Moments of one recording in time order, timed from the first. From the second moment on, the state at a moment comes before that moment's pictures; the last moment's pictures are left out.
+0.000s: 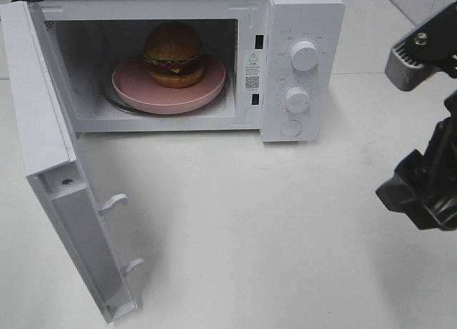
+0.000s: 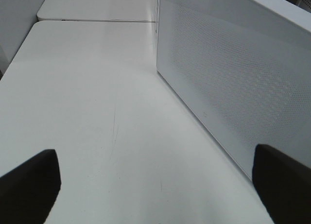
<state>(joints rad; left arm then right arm) 0.01 -0.01 -0.50 -0.10 1.05 0.03 0.67 1.02 -0.73 -0.25 0.81 0.19</state>
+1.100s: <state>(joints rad) 0.01 -0.01 -0.50 -0.10 1.05 0.03 0.41 0.50 -0.73 -0.19 1.07 0.18</state>
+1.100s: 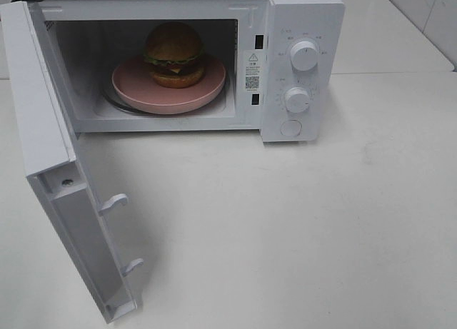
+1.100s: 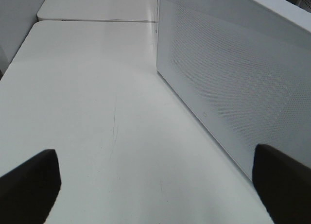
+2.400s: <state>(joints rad) 0.01 -0.01 -0.50 -0.10 1.05 0.03 0.11 0.00 -0.51 -0.09 1.05 0.11</state>
